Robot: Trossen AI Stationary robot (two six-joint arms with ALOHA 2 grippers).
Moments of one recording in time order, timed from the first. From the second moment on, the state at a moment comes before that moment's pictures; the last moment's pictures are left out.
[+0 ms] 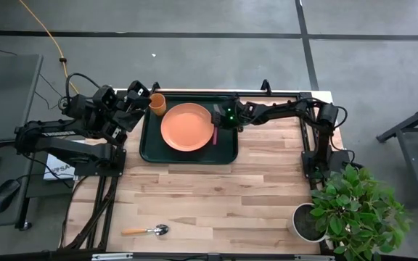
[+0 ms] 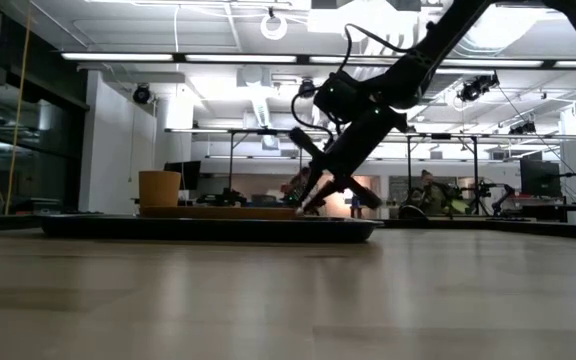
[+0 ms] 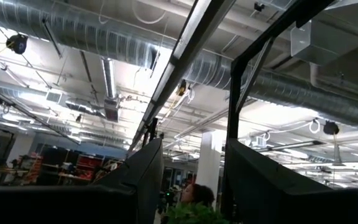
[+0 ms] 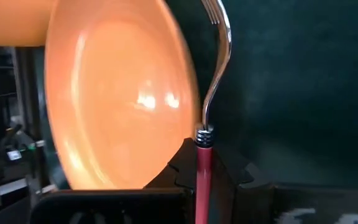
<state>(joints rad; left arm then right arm) 0.23 0.84 0.82 0.72 0.20 -0.35 -0.42 1.91 1.10 0.00 -0.18 1.19</state>
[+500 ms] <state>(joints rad) 0.23 0.84 0.82 0.72 0.20 -0.36 -0.43 1.89 1.10 -0.16 -0.24 1.04</state>
